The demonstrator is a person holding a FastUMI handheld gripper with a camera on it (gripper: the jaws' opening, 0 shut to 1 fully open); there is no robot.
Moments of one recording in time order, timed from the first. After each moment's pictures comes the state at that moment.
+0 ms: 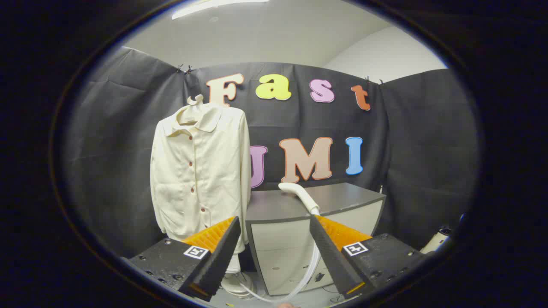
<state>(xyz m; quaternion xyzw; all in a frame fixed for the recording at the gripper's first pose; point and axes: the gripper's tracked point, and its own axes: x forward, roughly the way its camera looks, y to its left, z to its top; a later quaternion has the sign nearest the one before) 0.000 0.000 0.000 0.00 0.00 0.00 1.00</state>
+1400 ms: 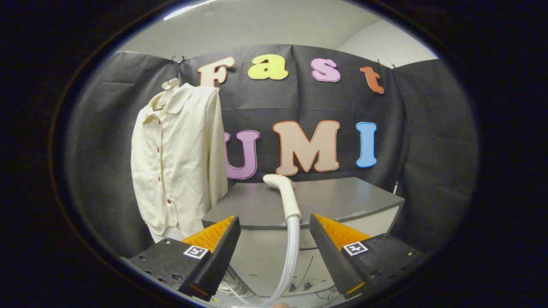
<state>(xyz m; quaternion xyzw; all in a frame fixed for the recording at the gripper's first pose) 0.149 -0.090 0.005 -0.02 0.05 0.06 1.00</state>
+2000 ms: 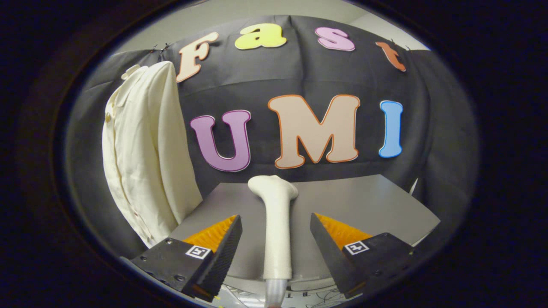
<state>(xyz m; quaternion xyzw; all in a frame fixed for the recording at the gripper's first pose) 0.316 -0.097 0.036 -0.02 0.15 0.09 0.98</state>
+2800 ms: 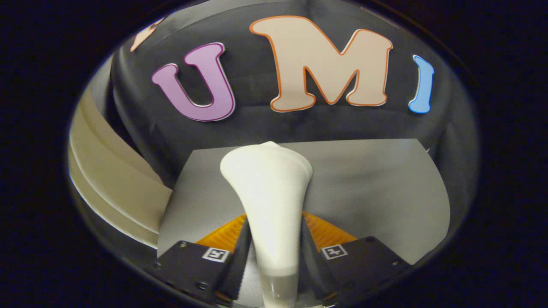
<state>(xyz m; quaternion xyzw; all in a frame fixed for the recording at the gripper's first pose) 0.399 -0.079 0.016 -0.01 0.39 0.05 0.92</state>
